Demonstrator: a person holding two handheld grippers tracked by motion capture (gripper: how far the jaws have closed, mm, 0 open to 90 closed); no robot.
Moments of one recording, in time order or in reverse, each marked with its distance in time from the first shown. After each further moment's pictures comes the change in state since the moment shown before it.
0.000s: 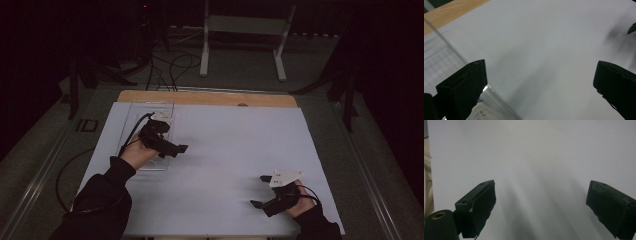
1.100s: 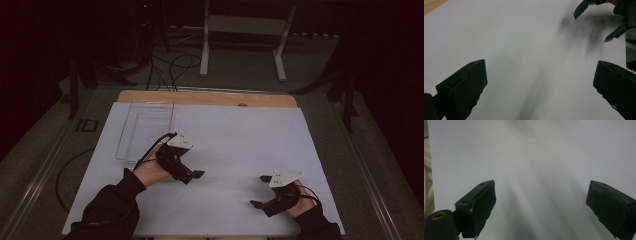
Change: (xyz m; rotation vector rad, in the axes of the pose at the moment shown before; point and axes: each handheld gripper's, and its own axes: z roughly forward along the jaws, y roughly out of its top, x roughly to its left) left arm -0.060 -0.014 0.023 -0.032 -0.187 0.208; right arm 0.001 0.001 0.000 0.001 -0.001 -0.001
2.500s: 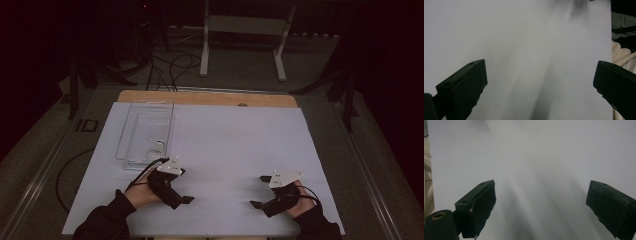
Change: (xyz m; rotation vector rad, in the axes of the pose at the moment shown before) left arm -0.019 -0.070 0.010 0.044 -0.089 -0.028; right arm 0.001 0.000 0.000 0.001 -0.004 -0.008
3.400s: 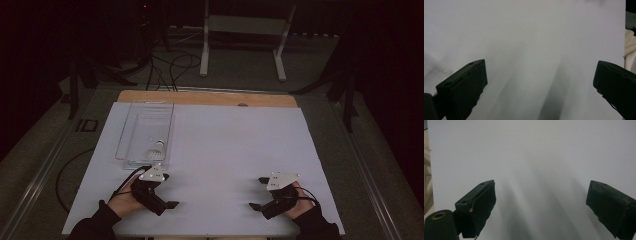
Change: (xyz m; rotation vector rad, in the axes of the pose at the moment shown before) left arm 0.002 -0.044 -0.021 -0.011 0.066 -0.042; right arm 0.004 -0.001 0.004 0.024 0.004 -0.028
